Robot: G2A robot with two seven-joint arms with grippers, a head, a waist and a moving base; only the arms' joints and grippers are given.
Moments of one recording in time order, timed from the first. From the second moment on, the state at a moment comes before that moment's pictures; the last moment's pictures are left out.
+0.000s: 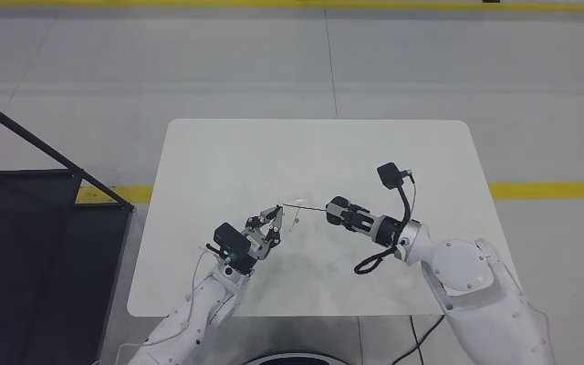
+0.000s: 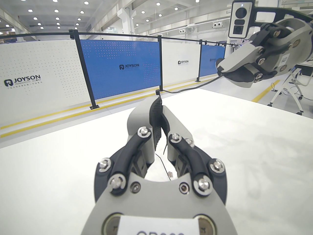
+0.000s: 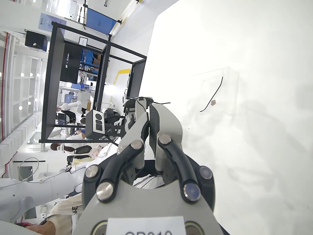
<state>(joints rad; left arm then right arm) 1.32 -1.17 -0.99 -1.49 1.34 -0.06 0.70 -1.18 -1.08 1.23 -1.93 -0.09 0.15 0.75</state>
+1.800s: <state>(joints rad) 1.32 -1.17 -0.99 -1.49 1.34 -0.06 0.70 -1.13 -1.09 1.19 -1.93 -0.09 0.22 0.75</state>
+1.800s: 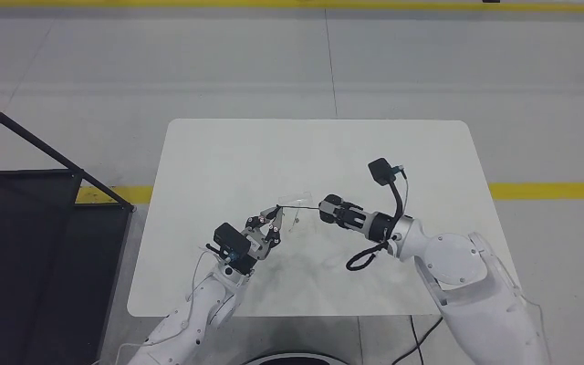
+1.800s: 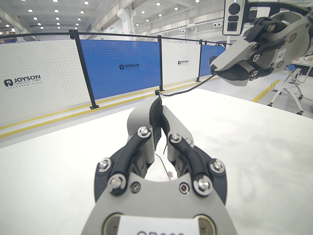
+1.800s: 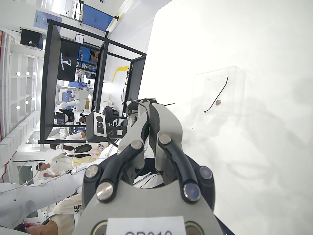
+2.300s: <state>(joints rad) 1.32 -1.17 -0.99 -1.49 1.34 -0.06 0.70 -1.14 -1.09 1.19 -1.94 -0.06 0.18 0.74</state>
